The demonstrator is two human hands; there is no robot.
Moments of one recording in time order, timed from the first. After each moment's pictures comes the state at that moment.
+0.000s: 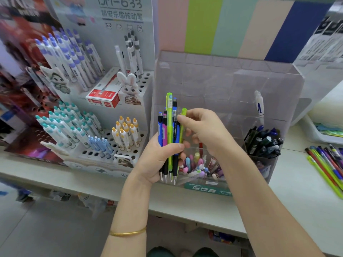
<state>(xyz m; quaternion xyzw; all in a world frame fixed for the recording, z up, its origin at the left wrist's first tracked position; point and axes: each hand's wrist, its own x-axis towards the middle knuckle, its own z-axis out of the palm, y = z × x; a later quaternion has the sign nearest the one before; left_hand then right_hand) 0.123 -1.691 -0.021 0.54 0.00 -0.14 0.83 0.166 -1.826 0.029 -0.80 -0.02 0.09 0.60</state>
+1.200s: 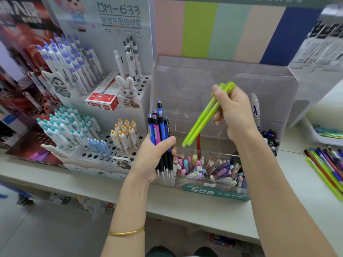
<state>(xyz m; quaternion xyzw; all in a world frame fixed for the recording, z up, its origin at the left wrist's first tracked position) 0.127 -1.692 -0.023 0.56 0.04 -0.06 0.82 0.187 -1.869 0.050 -0.72 -0.01 -0.09 0.69</state>
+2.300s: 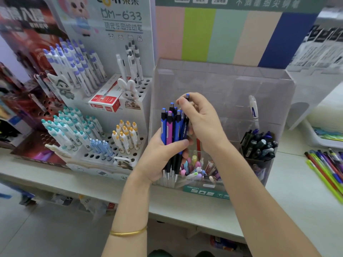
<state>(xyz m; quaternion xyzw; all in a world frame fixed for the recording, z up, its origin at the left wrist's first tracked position) 0.119 -1.704 0.001 0.60 -0.07 -0.07 0.79 0.165 -1.822 0.043 -0.73 -0.10 -0.04 0.67</state>
